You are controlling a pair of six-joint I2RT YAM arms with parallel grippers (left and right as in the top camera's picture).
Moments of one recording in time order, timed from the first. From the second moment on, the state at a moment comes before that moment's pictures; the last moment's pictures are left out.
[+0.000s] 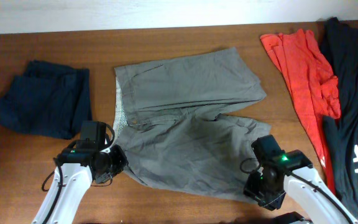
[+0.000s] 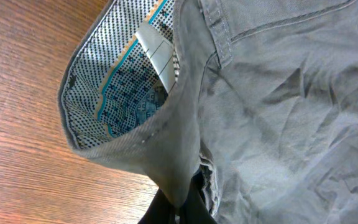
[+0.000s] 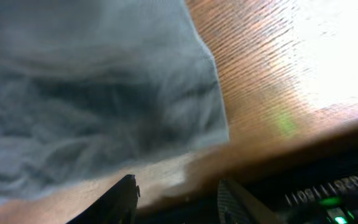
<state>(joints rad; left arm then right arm) -0.06 1.25 0.67 -0.80 0.18 -0.58 0.25 1.14 0.55 -1.10 -0.19 0.83</state>
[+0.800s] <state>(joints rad) -0.06 1.25 0.67 -0.87 0.18 -0.56 0.25 1.14 0.43 -0.89 -0.20 0.94</state>
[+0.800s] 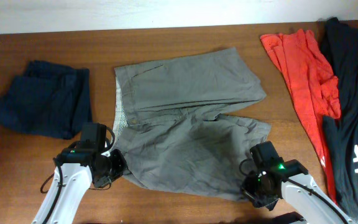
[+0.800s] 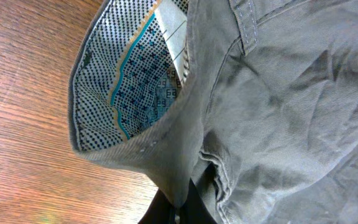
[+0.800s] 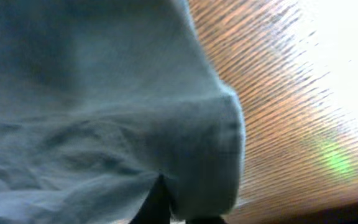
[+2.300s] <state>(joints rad) -0.04 1.04 1.10 -1.13 0.07 -0.46 0.26 1.16 1.32 -1.19 0.11 0.60</state>
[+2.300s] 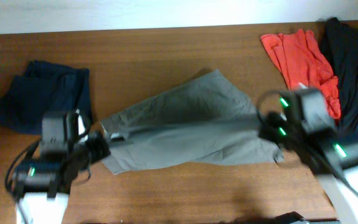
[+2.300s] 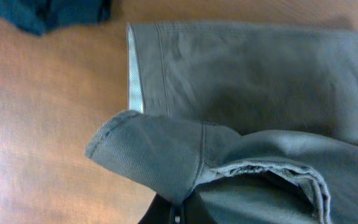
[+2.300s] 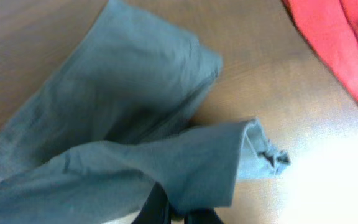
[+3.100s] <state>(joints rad) -0.04 1.67 1.10 -0.66 -0.10 -0.48 0.24 1.82 1.32 -0.50 0.16 0.33</state>
